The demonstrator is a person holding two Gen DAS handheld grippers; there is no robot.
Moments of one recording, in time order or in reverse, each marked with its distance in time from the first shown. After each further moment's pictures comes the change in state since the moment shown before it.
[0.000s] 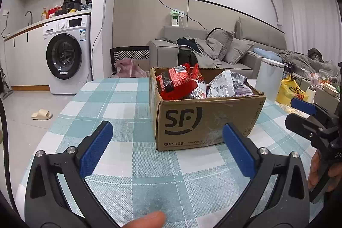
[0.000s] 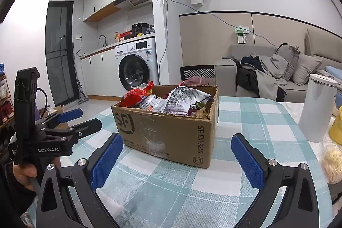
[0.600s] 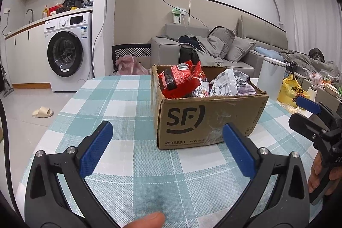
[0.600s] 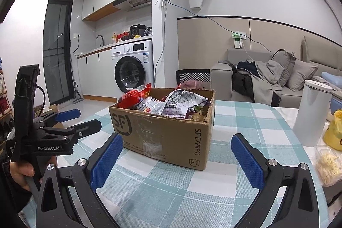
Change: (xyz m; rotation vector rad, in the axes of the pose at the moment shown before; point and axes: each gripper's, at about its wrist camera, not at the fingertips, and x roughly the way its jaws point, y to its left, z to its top) left arm 0.004 0.001 0.000 -0.012 0.015 0.002; right arm -0.002 0.006 -0.001 -0.030 -0.019 -0.040
